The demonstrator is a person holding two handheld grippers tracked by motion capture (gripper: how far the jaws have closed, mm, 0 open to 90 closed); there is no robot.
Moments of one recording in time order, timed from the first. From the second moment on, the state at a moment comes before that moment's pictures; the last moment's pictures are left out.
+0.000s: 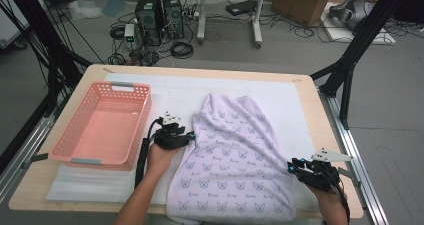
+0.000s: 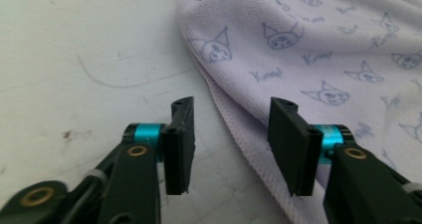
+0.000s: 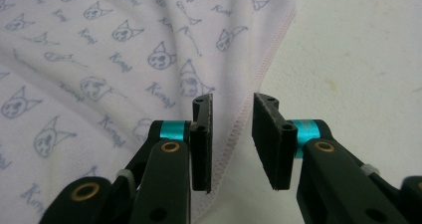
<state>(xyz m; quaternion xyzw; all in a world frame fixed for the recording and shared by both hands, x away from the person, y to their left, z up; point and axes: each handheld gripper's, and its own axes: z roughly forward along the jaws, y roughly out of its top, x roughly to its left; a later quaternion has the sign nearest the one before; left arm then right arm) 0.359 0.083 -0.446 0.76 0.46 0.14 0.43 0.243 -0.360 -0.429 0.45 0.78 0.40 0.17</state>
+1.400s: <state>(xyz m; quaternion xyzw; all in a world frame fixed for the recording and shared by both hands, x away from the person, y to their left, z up) 0.286 0.119 -0.448 0.76 0.44 0.14 0.45 0.305 -0.348 -0.432 0.47 0.78 0.34 0.20</state>
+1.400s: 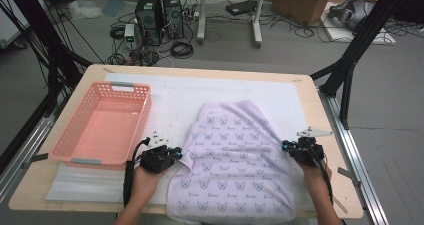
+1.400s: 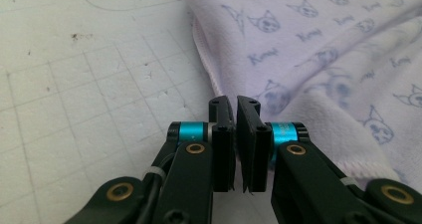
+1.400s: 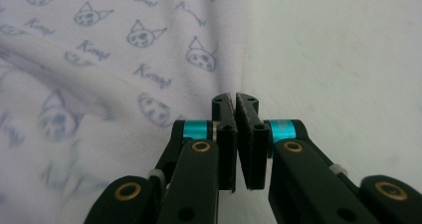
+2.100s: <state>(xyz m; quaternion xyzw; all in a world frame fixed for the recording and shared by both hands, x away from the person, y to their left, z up) 0.343 0.101 -0.435 0.75 0.43 0.12 0.49 0.274 -0.364 -0.428 0.46 0.78 0.38 0.21</state>
